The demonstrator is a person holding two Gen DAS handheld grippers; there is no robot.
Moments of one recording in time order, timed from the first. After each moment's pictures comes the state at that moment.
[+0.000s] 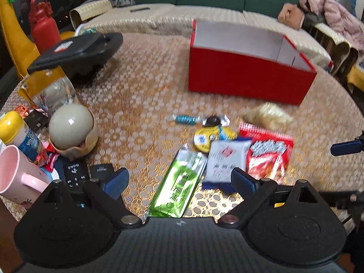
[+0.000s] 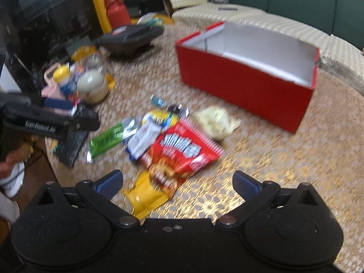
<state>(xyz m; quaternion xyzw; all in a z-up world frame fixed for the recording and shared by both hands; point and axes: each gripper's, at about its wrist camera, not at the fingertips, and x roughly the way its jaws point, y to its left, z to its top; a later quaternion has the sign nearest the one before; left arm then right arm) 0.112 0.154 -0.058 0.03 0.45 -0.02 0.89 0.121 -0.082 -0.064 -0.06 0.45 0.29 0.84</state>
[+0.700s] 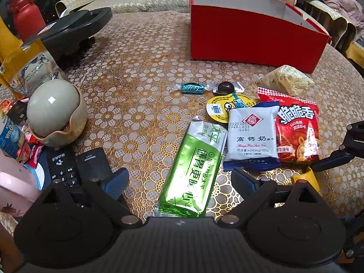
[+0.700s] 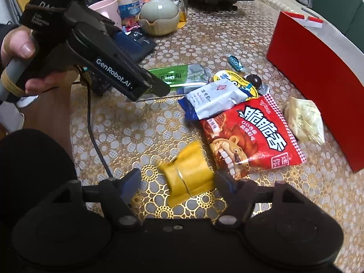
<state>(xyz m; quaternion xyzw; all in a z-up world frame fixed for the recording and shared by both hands) 0.129 0.170 -0.111 0.05 0.48 -0.04 0.87 0.106 -0.011 -0.112 -0.23 0.45 0.42 0.75</state>
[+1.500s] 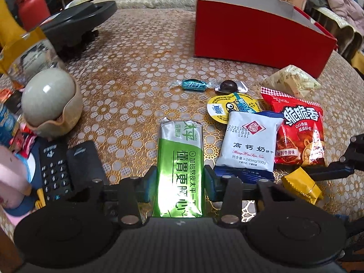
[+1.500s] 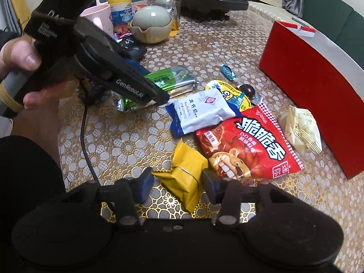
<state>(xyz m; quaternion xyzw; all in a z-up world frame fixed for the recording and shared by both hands) 0.127 0.169 -0.121 0.02 0.48 -0.03 0.88 0.102 -0.009 -0.115 -0.22 0.42 0.40 0.79</state>
